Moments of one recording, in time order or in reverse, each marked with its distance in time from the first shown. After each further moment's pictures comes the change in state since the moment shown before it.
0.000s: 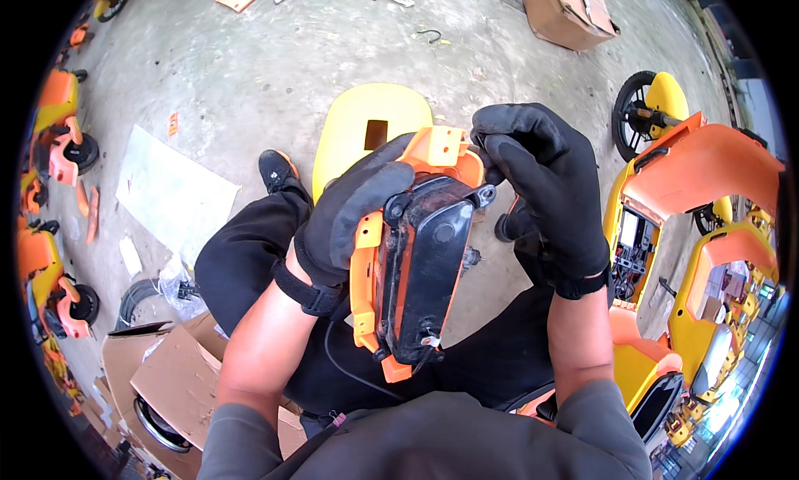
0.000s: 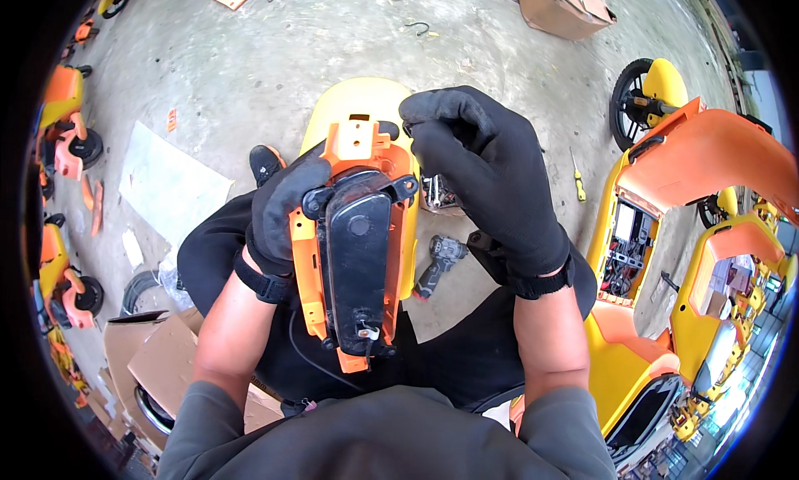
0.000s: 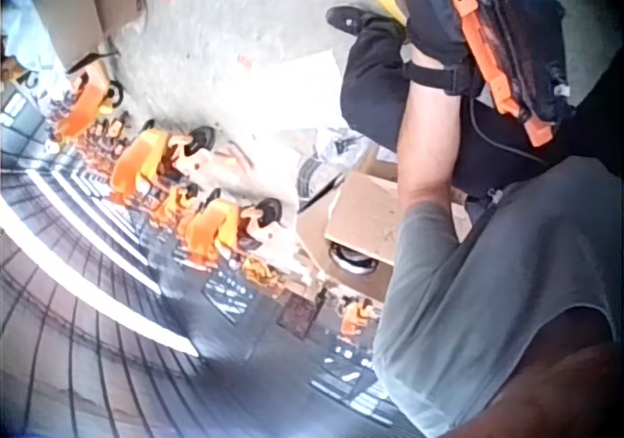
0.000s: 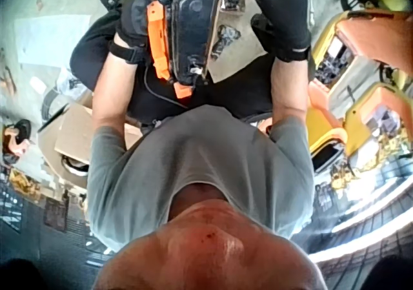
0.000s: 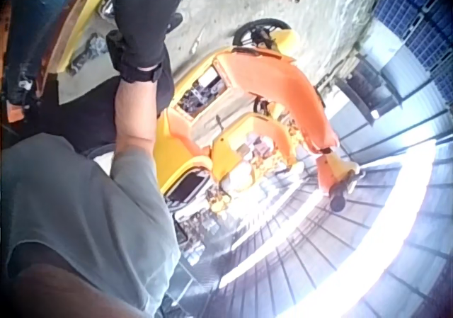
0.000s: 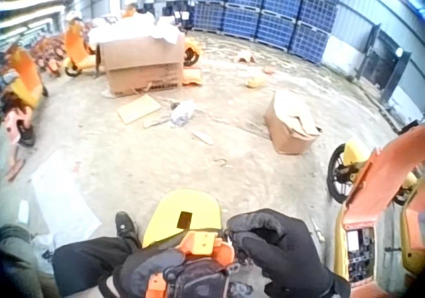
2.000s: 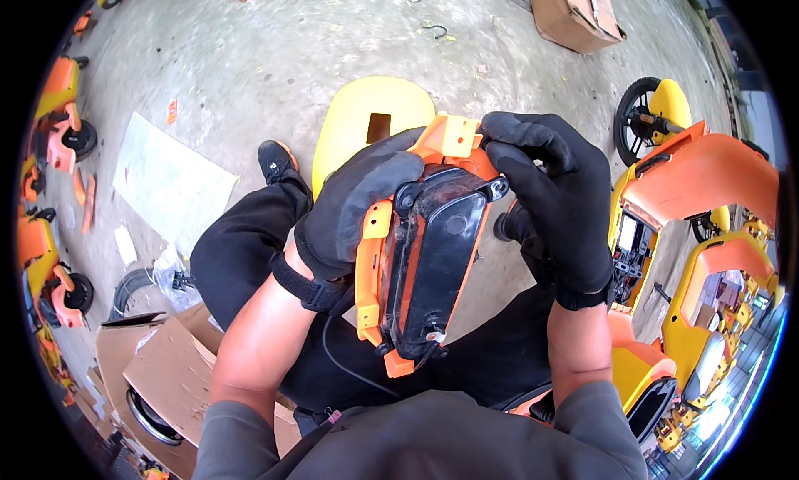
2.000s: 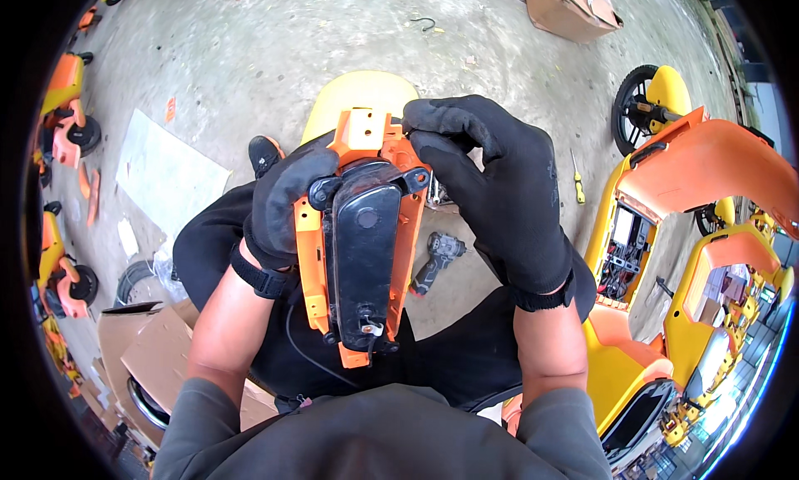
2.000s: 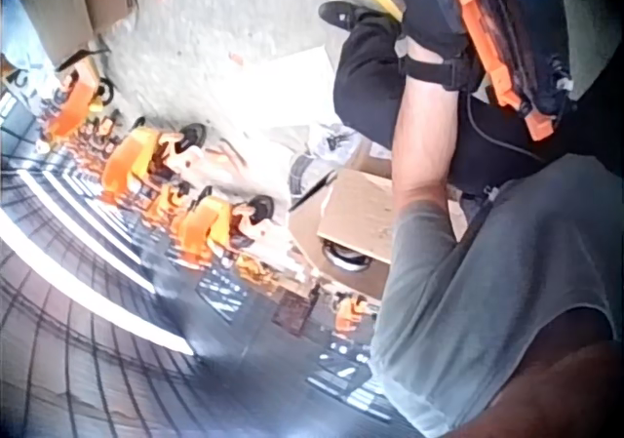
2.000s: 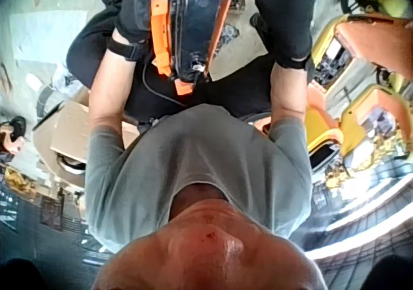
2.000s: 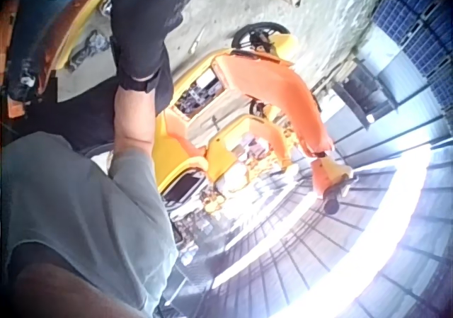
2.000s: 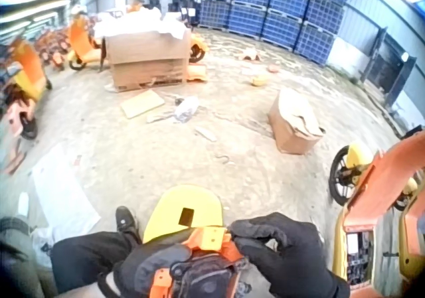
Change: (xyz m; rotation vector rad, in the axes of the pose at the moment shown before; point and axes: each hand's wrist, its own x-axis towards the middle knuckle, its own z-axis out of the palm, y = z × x) left_hand 0.000 0.009 0.000 0.204 -0.122 0.136; right_hand -0.004 -0.002 0.006 -0.356 0.045 -0.260
